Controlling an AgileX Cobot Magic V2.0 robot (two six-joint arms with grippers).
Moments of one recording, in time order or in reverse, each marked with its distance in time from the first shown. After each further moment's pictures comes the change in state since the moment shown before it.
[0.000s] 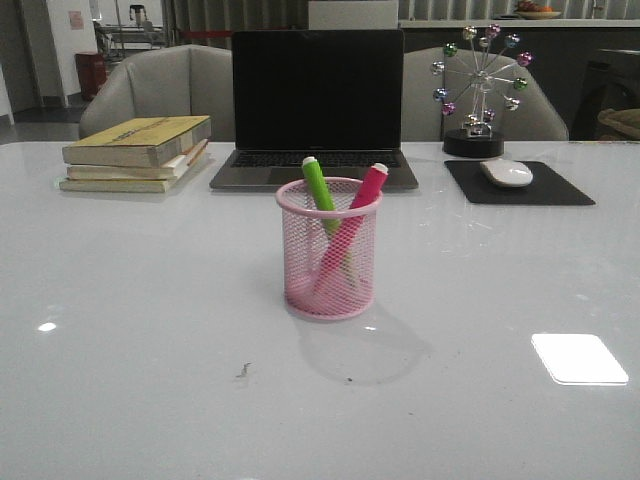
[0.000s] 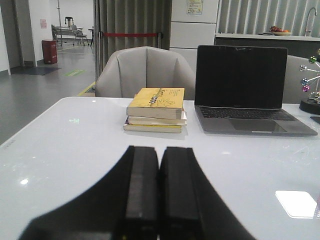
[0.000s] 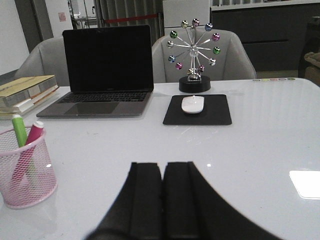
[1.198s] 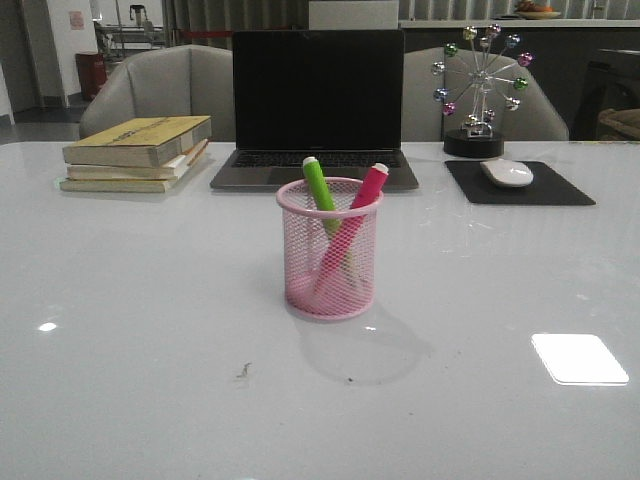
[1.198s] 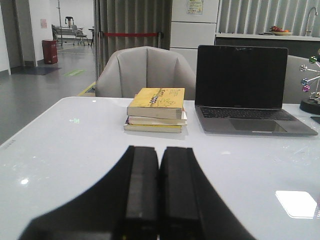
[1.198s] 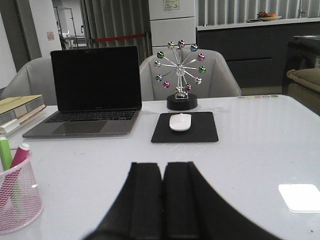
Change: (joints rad) left arm 0.000 0.000 0.000 0.000 0.000 0.000; right arm -0.052 -0.001 0.000 0.000 -0.053 0.000
